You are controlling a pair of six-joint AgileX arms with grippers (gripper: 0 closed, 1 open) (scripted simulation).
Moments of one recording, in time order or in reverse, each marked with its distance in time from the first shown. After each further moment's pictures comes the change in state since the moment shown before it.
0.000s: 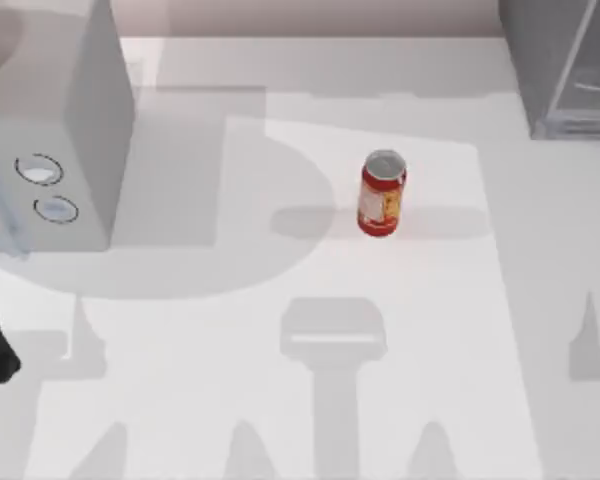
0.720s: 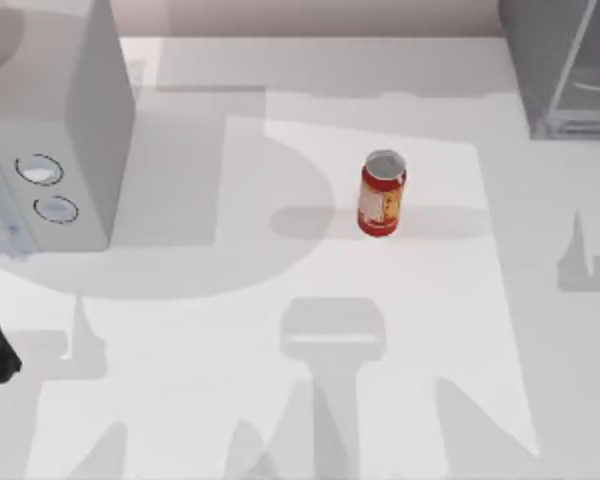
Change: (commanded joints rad) left arm 0.000 0.000 0.000 0.000 0.000 0.000; right arm -0.091 0.579 0.323 0.370 -0.075 0.008
